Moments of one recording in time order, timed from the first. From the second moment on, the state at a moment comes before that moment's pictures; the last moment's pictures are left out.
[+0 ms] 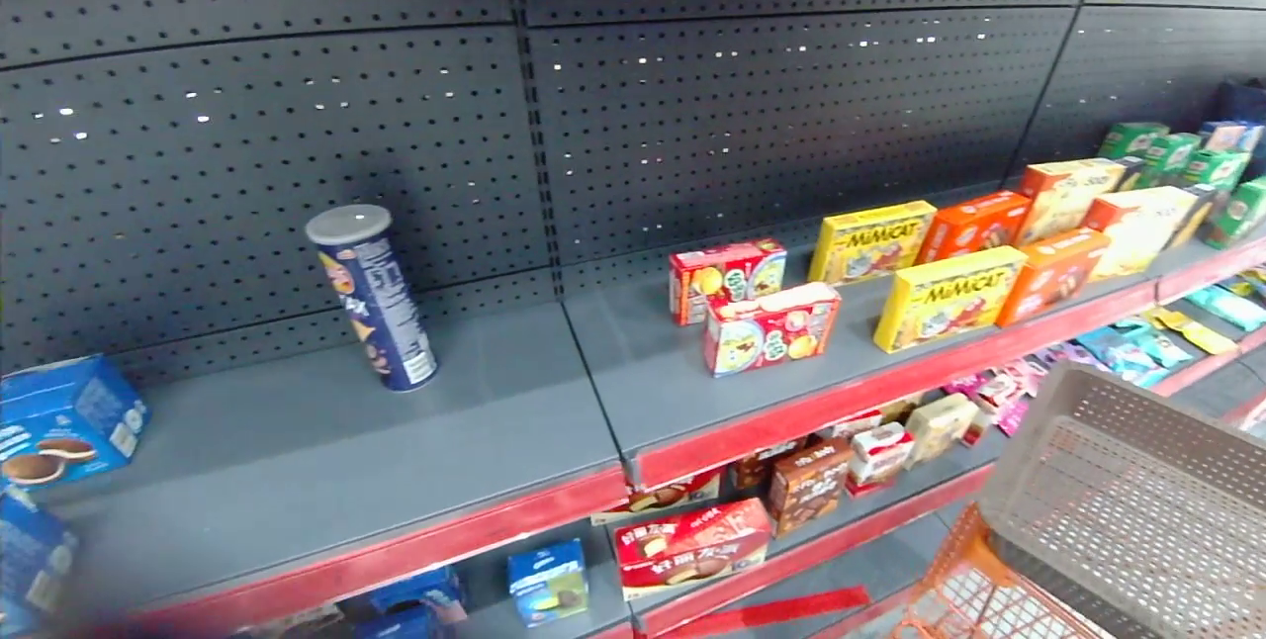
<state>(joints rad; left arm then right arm) 0.00 0.00 0.00 0.00 -0.05 0.04 -0.09 0.58 -0.54 -0.27 -0.23 -0.47</state>
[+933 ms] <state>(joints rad) -0.01 0.00 0.00 0.00 -0.05 0.04 -0.08 0.55 -0.51 -0.27 -0.23 -0.47</state>
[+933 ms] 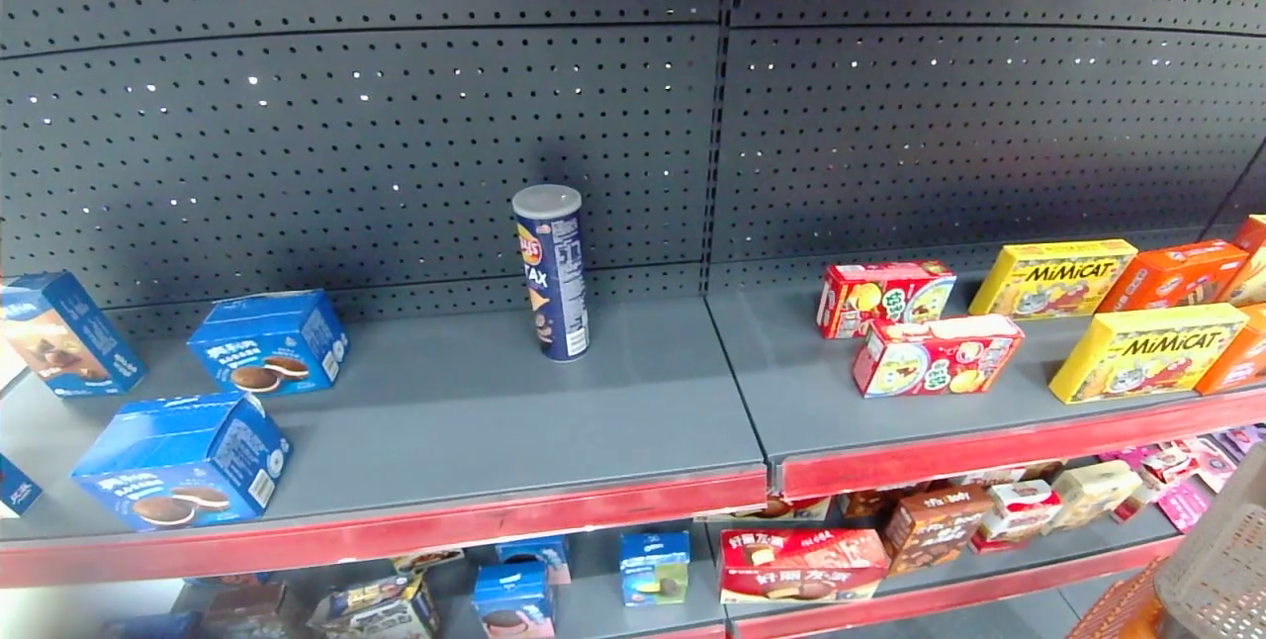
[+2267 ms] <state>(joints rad) -0.01 0.00 0.00 0.00 -0.05 0.04 -0.08 0.54 -0.51 -0.27 -0.23 -0.49</state>
